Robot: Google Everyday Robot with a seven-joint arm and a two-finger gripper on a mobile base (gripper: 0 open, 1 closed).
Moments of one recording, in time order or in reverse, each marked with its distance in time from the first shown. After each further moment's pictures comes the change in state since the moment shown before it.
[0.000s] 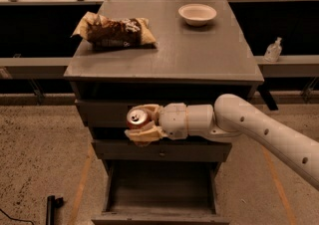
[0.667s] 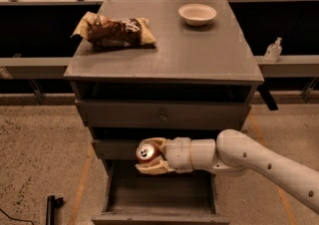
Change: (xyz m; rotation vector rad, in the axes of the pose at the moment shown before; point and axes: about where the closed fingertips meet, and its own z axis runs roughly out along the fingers) arm 0.110 0.041 -0.010 0.057 0.140 -0.033
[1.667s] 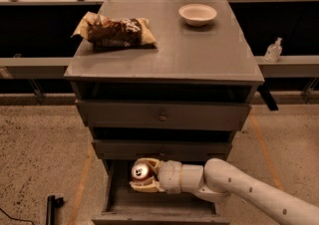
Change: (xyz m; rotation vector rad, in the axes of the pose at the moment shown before) arm 0.086 0.022 0.047 0.041 -0.096 0.042
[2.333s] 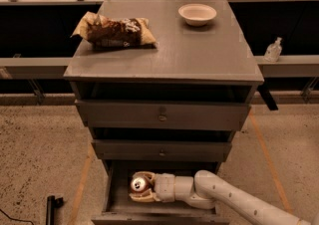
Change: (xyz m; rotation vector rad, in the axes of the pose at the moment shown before) arm 0.117 0.002 0.040 -0.063 -0.063 -0.028
